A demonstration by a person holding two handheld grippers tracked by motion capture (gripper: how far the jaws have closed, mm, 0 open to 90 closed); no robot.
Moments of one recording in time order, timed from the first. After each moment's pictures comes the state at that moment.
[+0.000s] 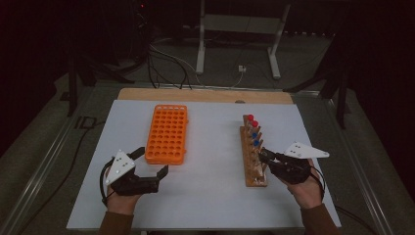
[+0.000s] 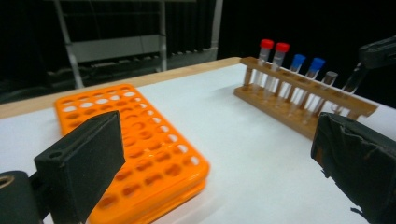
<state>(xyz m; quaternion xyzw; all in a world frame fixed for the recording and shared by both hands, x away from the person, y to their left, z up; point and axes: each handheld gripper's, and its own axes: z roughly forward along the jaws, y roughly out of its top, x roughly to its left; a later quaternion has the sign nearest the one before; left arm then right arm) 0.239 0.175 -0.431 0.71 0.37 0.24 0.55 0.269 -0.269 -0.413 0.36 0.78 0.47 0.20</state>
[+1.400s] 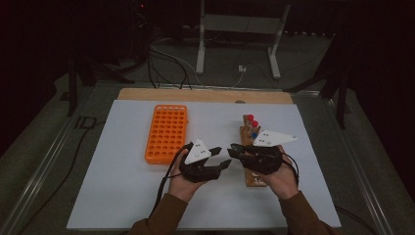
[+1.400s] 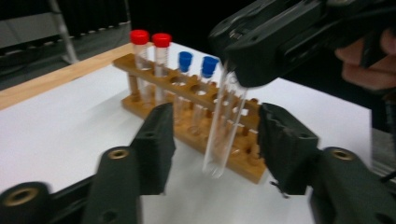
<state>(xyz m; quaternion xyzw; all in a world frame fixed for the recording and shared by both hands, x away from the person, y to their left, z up) 0.281 0.027 -0.429 0.79 0.25 0.13 0.54 0.285 -0.194 -0.386 0.28 0.81 0.49 0.14</state>
